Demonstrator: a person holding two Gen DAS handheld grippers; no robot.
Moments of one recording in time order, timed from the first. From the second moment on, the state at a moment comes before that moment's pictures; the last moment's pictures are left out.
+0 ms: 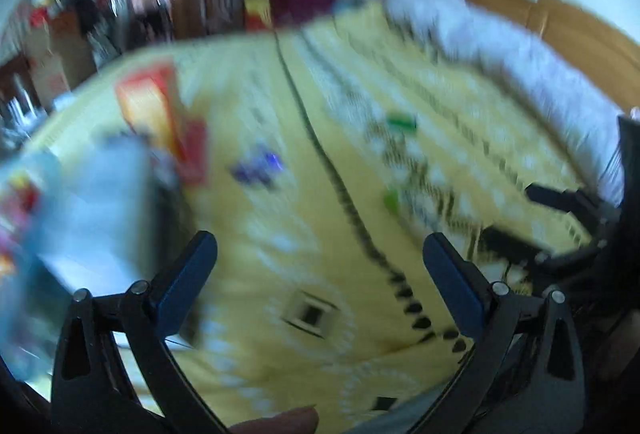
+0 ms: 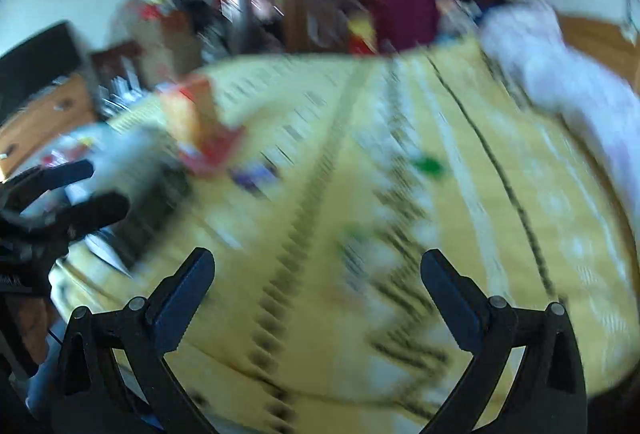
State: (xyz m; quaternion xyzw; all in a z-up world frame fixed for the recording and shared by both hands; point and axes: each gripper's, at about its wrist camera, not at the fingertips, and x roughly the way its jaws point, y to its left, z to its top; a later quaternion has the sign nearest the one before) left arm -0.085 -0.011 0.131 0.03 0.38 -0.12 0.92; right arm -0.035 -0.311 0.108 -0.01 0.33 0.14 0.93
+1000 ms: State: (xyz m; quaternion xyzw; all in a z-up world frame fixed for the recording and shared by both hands) left arm -0.014 -0.045 0.005 0.03 0.45 -0.06 0.89; right arm 0.057 -0.410 -0.013 0.00 0.45 0.04 0.89
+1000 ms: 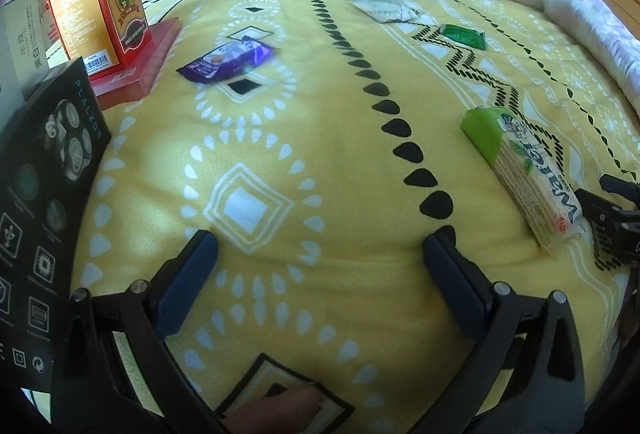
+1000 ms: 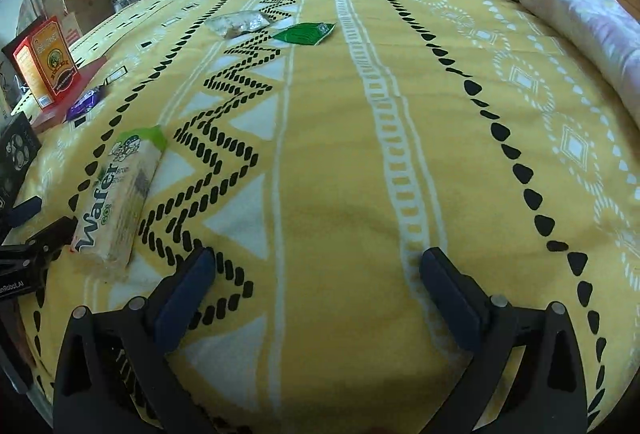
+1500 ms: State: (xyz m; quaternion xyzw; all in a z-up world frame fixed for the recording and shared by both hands) left arm -0.015 -0.043 0.004 0.03 0.45 -0.06 0.89; right arm 0.060 -0.410 -0.019 0.01 0.43 0.02 0.90
